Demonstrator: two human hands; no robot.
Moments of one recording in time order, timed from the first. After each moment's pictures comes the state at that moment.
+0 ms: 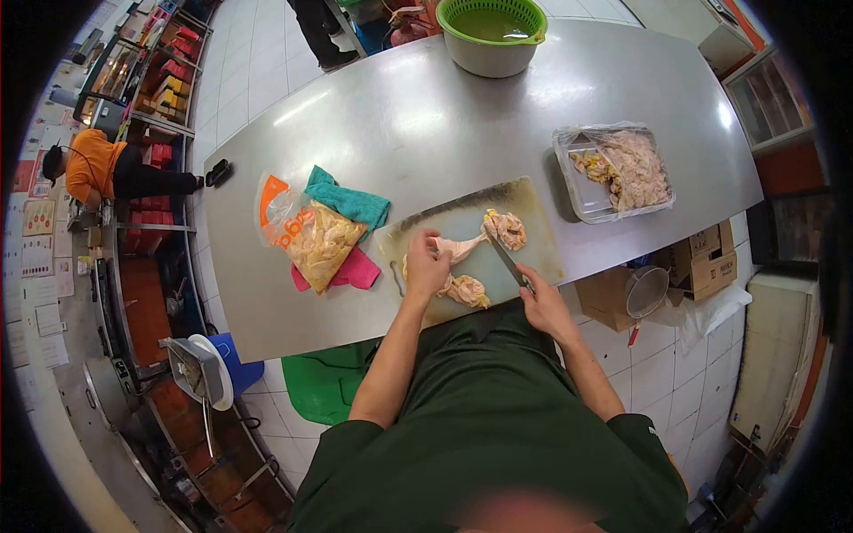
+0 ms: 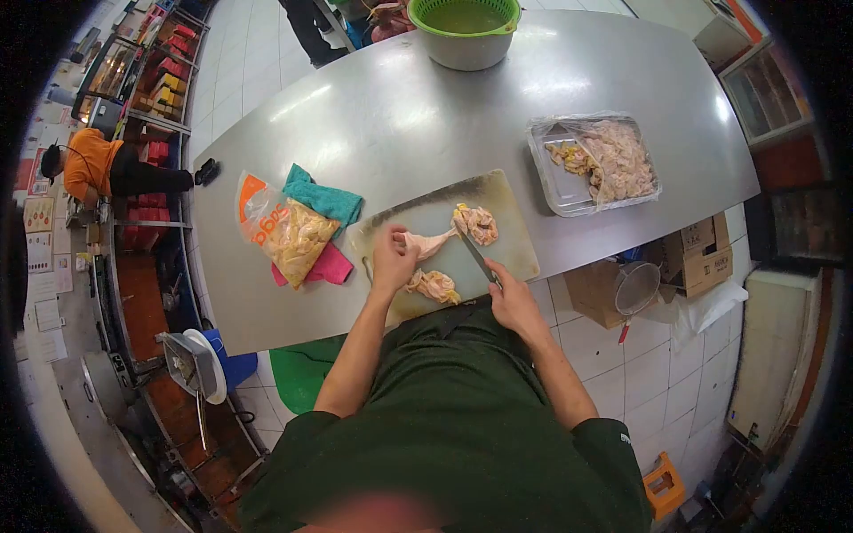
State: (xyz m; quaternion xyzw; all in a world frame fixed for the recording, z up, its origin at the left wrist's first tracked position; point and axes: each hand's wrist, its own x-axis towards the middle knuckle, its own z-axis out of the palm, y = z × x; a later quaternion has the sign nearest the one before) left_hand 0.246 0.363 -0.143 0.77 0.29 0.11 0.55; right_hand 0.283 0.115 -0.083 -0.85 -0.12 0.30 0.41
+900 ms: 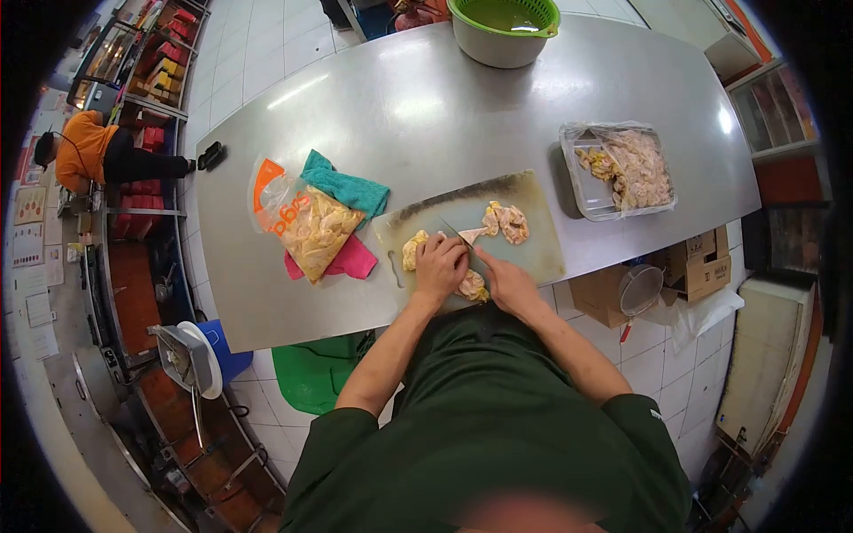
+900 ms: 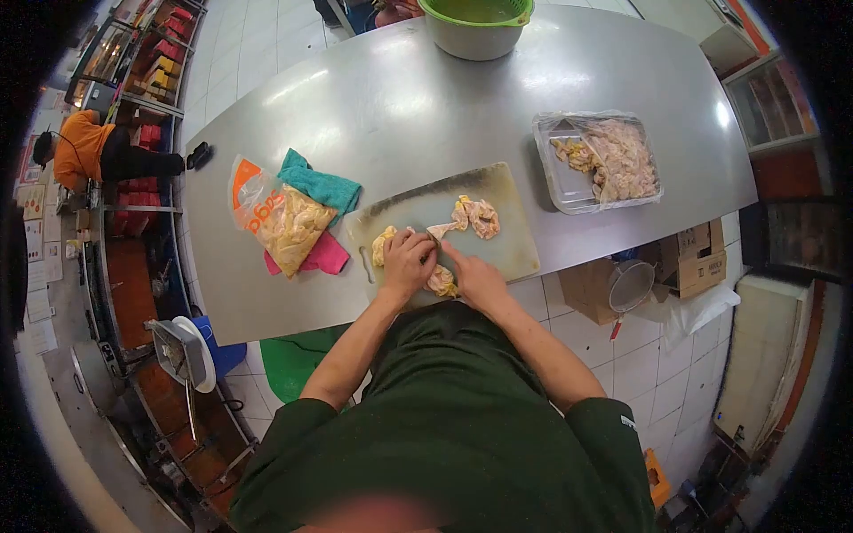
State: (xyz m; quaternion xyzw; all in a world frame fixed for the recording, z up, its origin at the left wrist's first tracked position) left_hand 0.235 0.344 -0.152 0.95 0.03 0.19 0.24; right_hand 0.283 0.165 -0.137 -0.88 -0.32 0.21 0.29
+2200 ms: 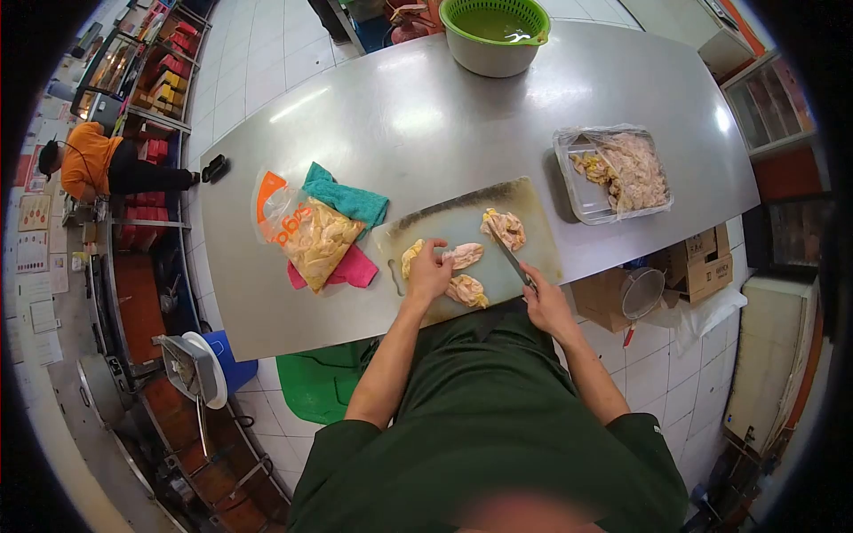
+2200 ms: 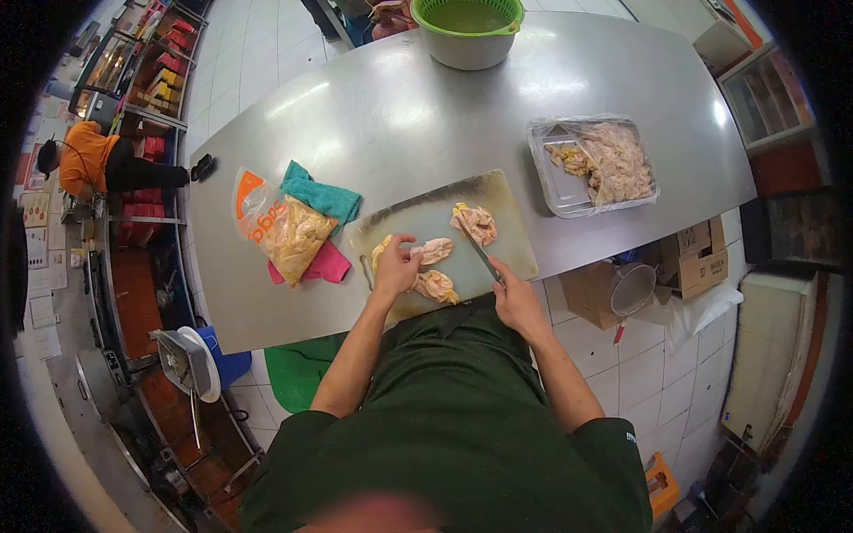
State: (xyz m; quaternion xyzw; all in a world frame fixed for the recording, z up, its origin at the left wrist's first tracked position) left_hand 0.235 0.360 -0.162 0.76 0.29 -0.03 0.58; right_hand 0.288 0.110 -0.078 -0.87 -0.10 0.33 0.35
